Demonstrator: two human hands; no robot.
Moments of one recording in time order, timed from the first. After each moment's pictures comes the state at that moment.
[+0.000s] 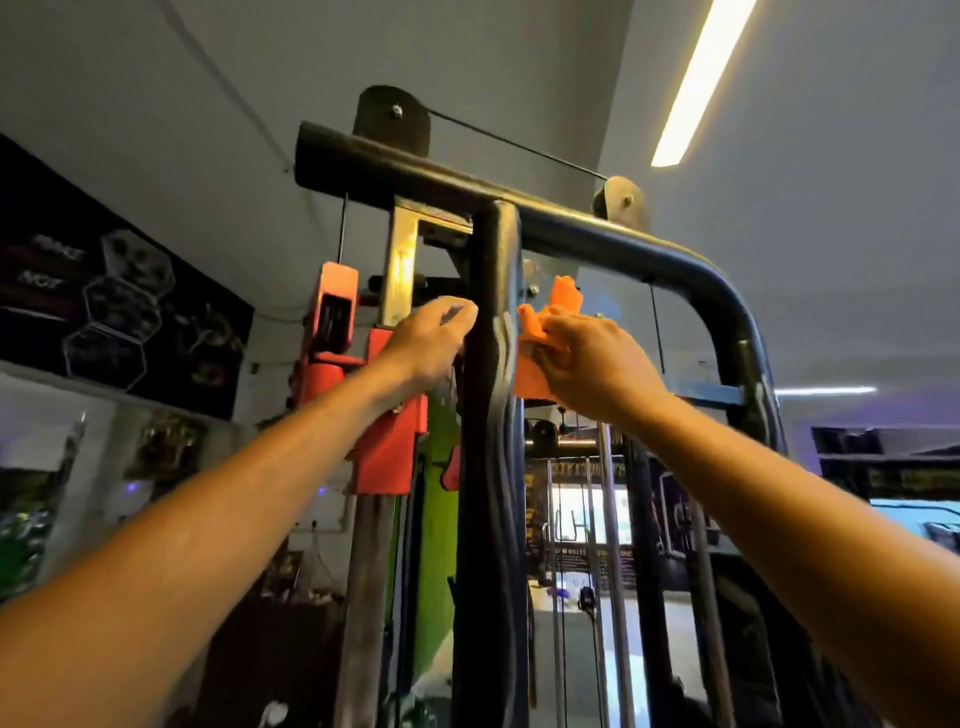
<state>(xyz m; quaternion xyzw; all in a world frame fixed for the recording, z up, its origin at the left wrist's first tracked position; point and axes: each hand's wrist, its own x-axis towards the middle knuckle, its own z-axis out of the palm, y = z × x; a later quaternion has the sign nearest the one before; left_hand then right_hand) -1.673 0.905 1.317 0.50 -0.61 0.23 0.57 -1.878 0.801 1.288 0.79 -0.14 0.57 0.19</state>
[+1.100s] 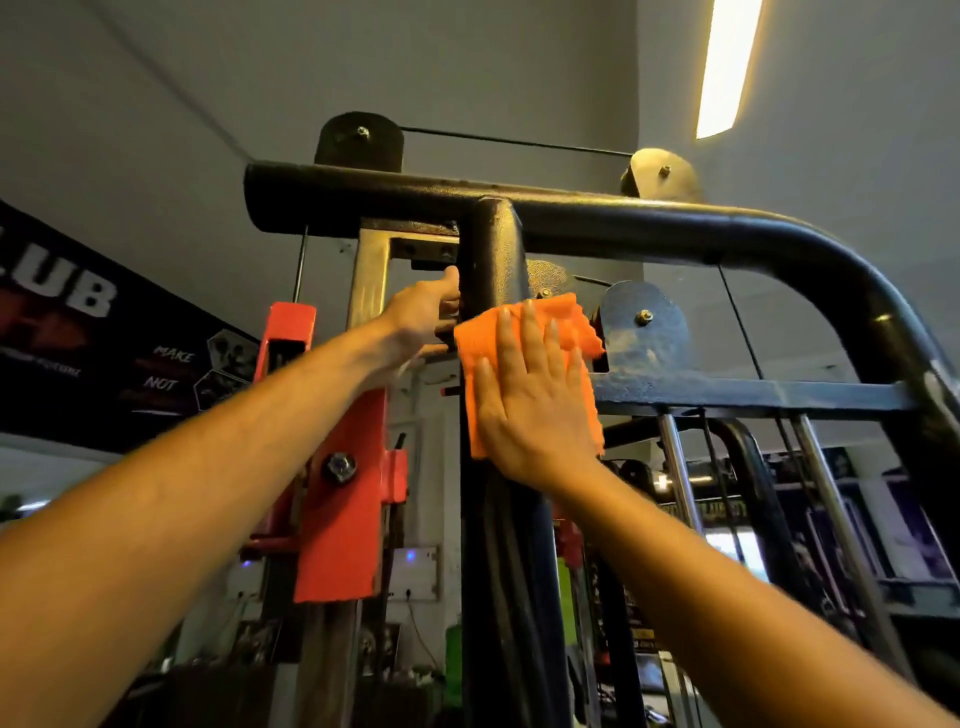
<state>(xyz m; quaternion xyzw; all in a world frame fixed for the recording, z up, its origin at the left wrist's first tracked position) -1.658 0.840 1.403 0.54 -0.57 0.16 0.59 -1.732 0.693 1.308 0.75 -0.05 0.66 0.06</state>
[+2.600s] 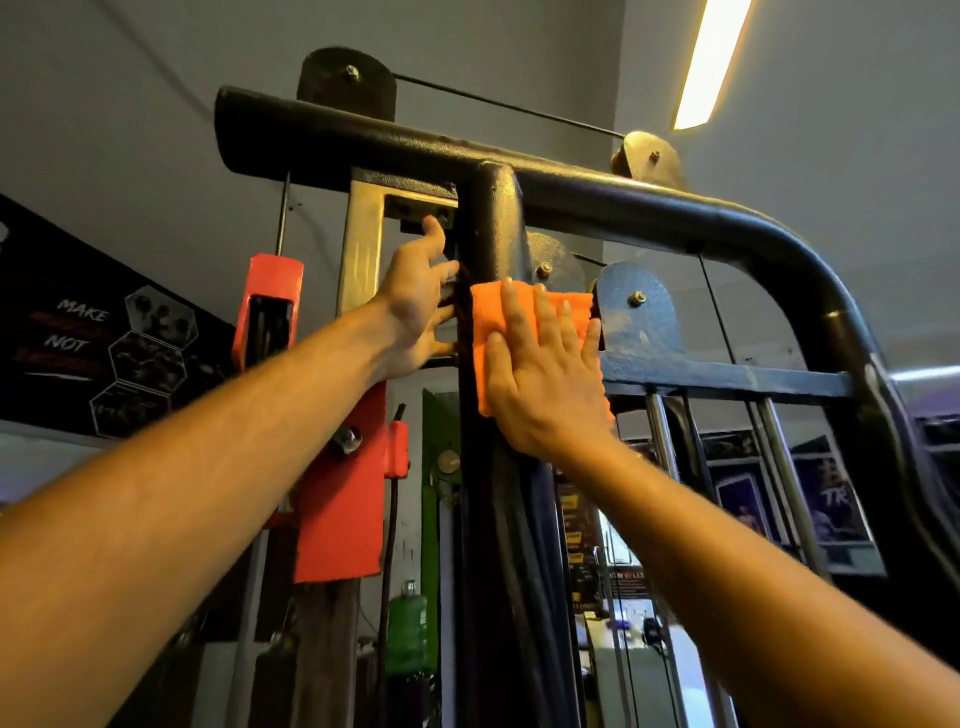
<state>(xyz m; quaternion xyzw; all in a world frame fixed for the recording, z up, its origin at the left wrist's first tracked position) -1.642 0.837 1.391 0.47 -0.62 -0.03 0.63 -1.746 0.707 1.302 0.75 -0.12 0.64 0.09</state>
